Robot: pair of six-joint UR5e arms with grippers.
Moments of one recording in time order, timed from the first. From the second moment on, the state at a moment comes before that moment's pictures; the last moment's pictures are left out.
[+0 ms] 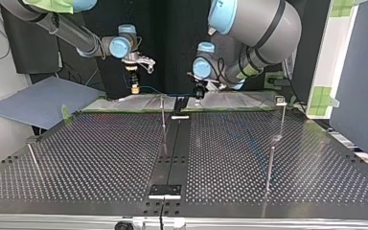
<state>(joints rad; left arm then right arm) -0.44 -2.54 -1.64 -2.36 -1.85 -1.63 2.02 -0.64 1.78 -0.92 1.62 1.43</state>
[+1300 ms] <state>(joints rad) -0.53 -2.54 -1.64 -2.35 -1.84 -1.79 2.03 -0.63 1.77 -0.92 1.47 1.43</state>
